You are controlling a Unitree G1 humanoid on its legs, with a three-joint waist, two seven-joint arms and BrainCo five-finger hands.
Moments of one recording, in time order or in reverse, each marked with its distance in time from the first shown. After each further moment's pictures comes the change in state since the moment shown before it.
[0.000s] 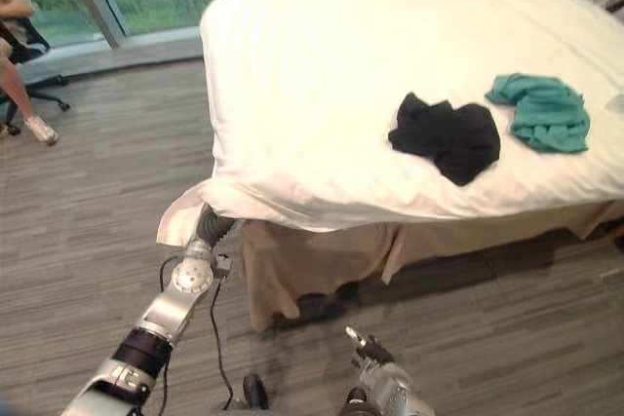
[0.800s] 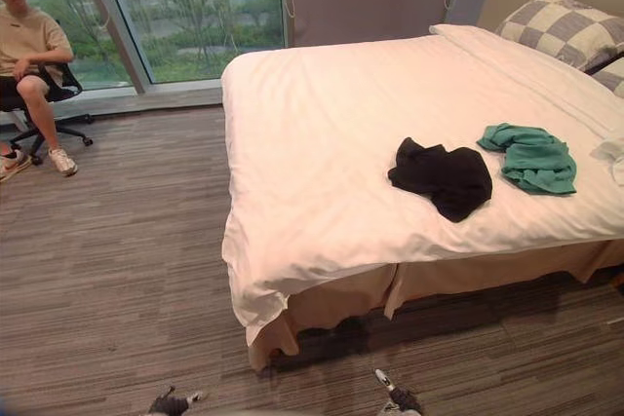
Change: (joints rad) left arm 0.311 -0.145 0.542 0.621 0.196 0.042 -0.111; right arm 0.065 0.001 -0.236 0.081 -0.007 -0.254 -0.242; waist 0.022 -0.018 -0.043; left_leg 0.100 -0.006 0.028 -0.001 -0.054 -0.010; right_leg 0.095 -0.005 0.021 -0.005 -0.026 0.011
